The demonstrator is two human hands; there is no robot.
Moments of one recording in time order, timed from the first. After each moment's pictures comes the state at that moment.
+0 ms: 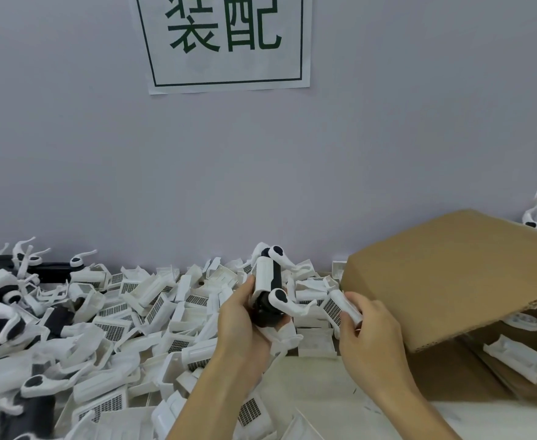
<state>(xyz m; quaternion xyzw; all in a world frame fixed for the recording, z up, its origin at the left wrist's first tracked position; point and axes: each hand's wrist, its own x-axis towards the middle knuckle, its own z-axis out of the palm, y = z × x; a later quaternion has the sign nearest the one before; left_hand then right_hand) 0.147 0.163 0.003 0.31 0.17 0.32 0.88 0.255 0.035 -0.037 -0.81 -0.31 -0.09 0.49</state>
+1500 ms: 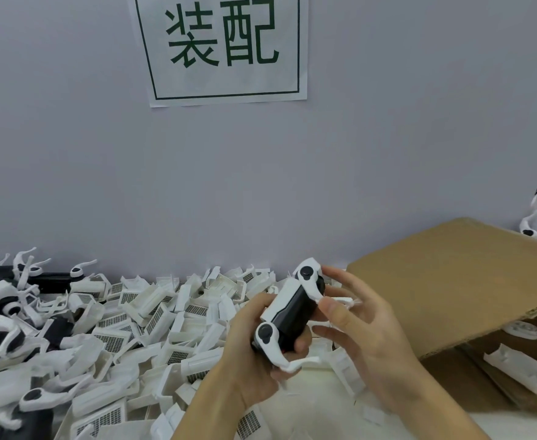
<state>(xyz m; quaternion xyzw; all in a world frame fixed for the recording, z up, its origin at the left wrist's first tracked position) 0.133 0.154 0.009 0.47 0.10 0.12 0.87 0.247 0.028 0.003 -0.48 -0.41 0.22 0.74</state>
